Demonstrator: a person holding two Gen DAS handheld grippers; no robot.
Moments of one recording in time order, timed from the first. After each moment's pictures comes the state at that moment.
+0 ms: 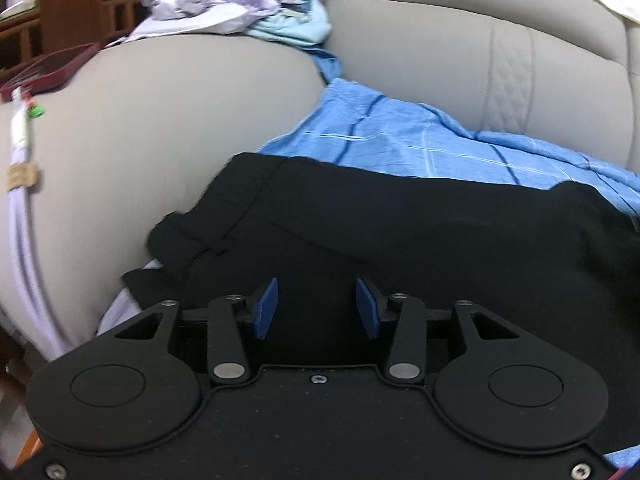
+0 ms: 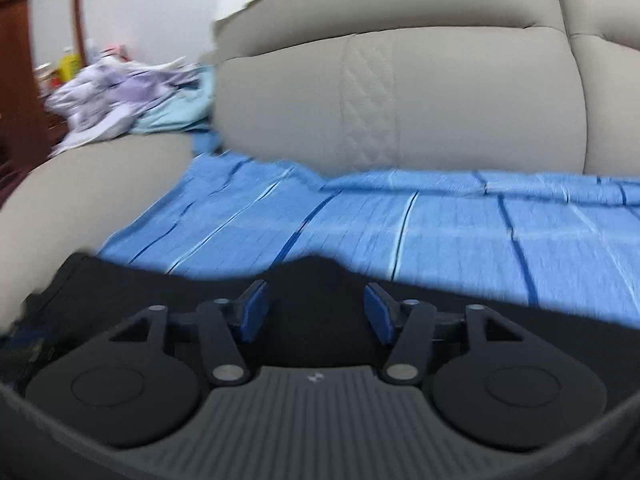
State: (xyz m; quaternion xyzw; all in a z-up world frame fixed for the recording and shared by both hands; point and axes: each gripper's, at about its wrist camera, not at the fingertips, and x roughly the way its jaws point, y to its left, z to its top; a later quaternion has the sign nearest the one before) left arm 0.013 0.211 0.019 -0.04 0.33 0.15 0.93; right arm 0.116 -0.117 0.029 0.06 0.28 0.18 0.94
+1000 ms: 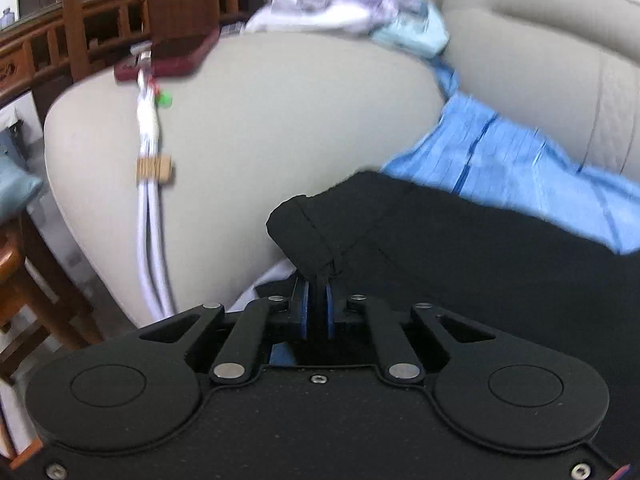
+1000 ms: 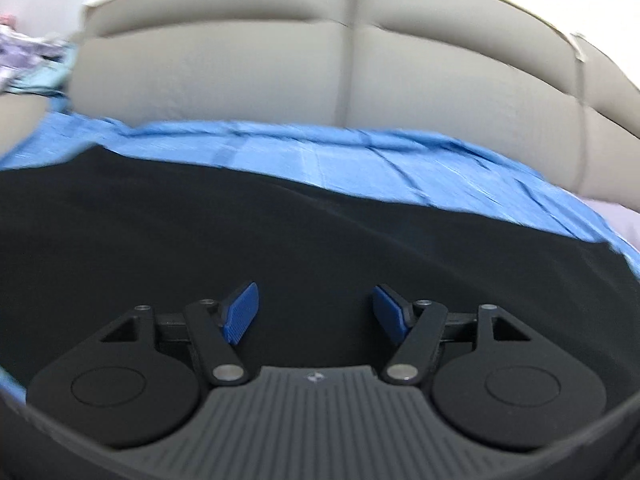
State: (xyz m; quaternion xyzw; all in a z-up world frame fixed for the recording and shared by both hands) left arm 0.006 0.249 0.037 -0.06 0.35 0.29 0.89; right arm -0.013 -0.266 0.000 -0.02 0.29 -0.09 0.95
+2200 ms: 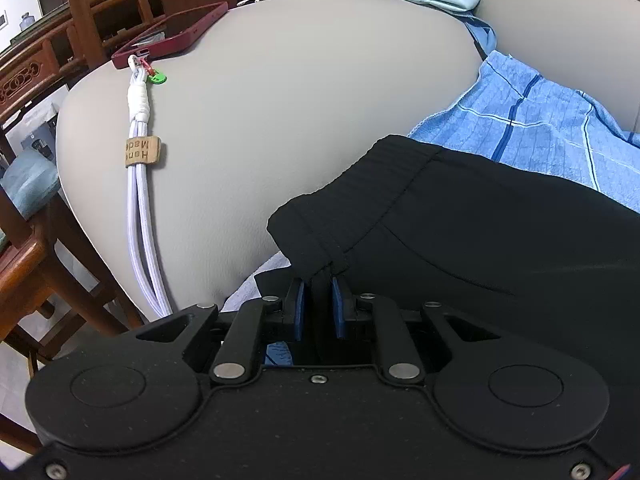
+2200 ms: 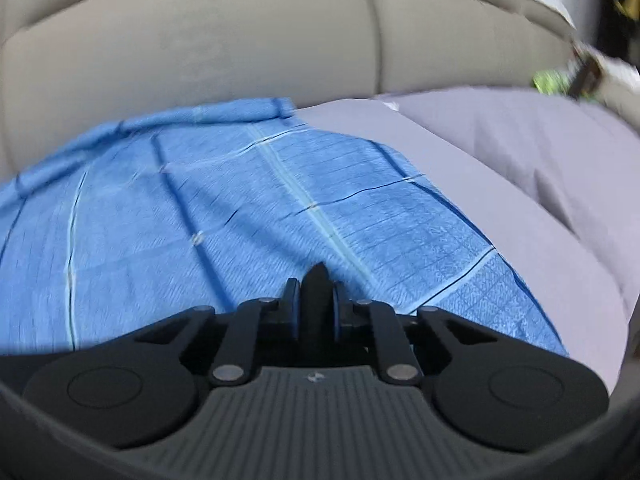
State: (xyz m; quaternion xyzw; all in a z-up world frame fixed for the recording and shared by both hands) left arm 0.036 0.242 0.023 -0.04 0.39 0.36 0.85; right arm 0.054 -0.601 0.018 0.15 0.37 -0.30 0.87
